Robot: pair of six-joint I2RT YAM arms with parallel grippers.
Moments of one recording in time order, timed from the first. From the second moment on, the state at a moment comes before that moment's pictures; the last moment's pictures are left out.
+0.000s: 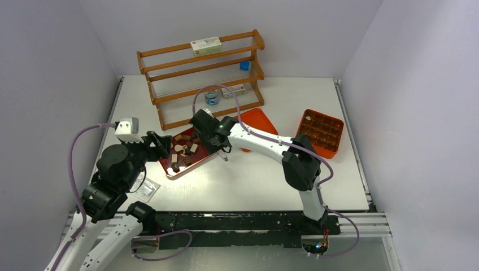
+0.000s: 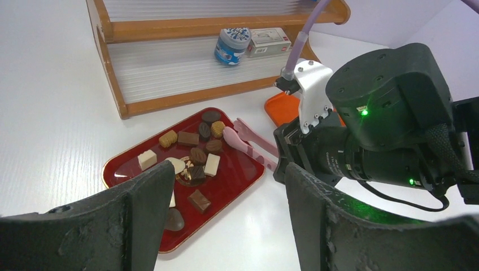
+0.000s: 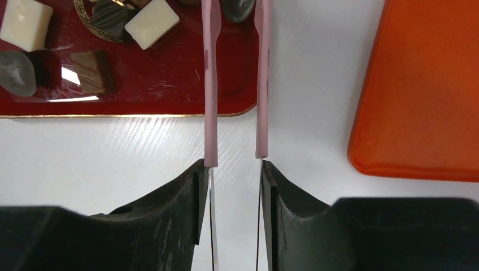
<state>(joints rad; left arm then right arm) -0.48 0.44 0.78 -0.51 -0.26 -0.40 1.00 2.01 1.70 -0.76 0.26 0.31</state>
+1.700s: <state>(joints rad) -0.48 0.44 0.78 -0.51 -0.26 -0.39 1.00 2.07 1.71 -0.84 0.22 0.37</state>
